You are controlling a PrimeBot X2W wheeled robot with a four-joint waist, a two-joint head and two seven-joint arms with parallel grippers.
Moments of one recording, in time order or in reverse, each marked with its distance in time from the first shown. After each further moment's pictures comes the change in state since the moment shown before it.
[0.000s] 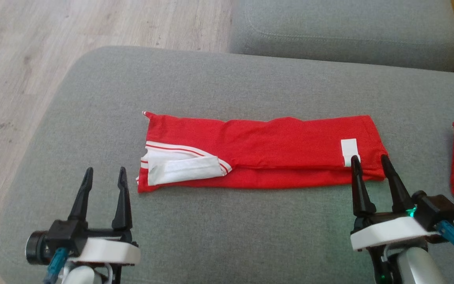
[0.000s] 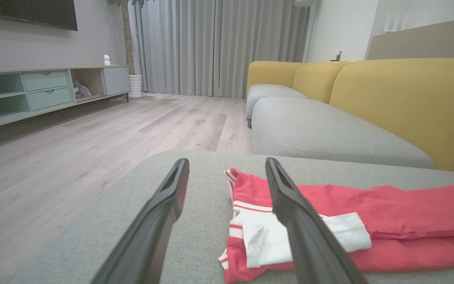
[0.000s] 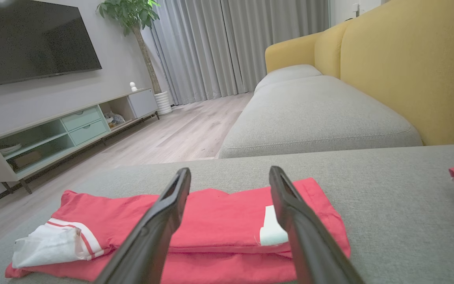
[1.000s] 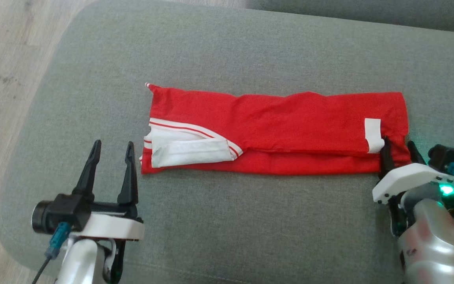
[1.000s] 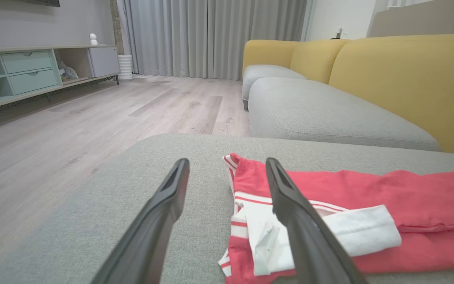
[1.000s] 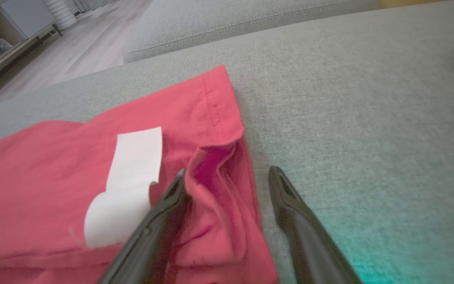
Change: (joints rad) left arm -0.113 -0.109 0.130 0.076 0.133 -0.170 0.000; right arm -0.440 -0.009 -0.312 0.681 -0.152 0.000 0.080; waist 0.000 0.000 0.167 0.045
